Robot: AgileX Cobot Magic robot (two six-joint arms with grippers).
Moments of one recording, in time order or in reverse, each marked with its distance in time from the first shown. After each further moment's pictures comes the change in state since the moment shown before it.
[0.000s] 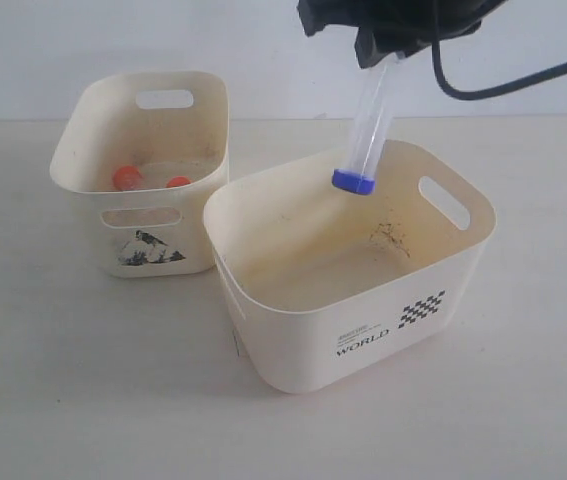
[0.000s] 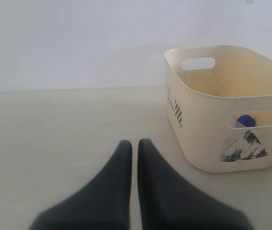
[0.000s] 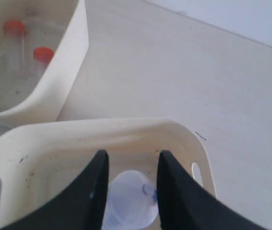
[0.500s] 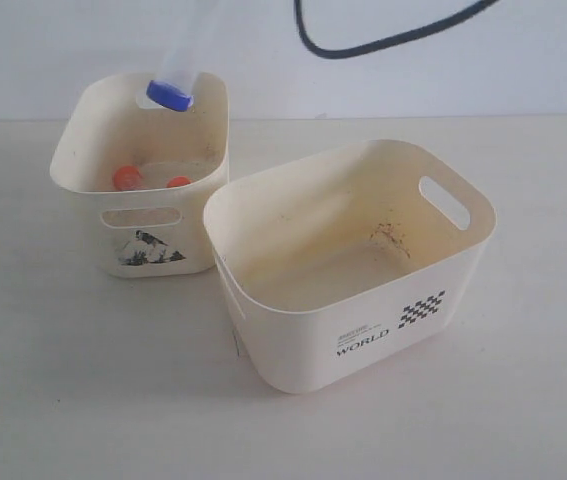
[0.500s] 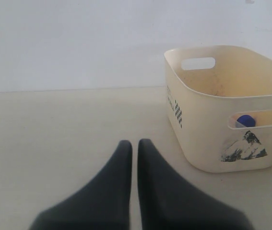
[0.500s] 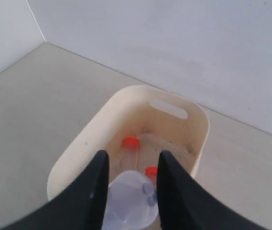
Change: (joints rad) left arm 0.000 0.000 0.000 0.000 0.000 0.000; right arm 0.068 0.159 -0.139 0.314 -0.425 -0.222
